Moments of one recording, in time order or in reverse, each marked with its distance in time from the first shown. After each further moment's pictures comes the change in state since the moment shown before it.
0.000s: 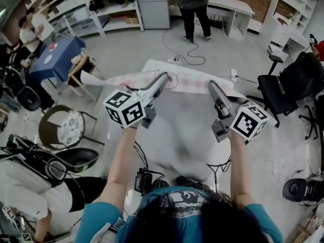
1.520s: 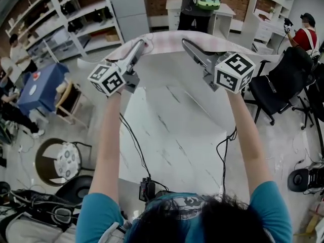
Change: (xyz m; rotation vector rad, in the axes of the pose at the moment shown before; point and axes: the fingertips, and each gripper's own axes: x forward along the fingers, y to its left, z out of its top) left arm 0.121 0.165 0.124 0.158 -0.284 -0.201; right arm 0.181 -0.024 0.136 -0.678 -0.046 0.188
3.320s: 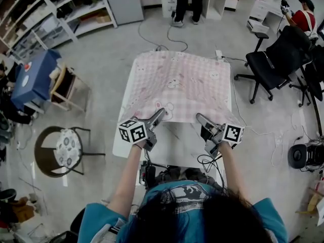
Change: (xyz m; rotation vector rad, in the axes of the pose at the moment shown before) left arm -0.235 -0.177 -0.263 -0.650 0.523 0.117; right arm -0.168 0.242 -0.255 1.327 0.100 -0.207
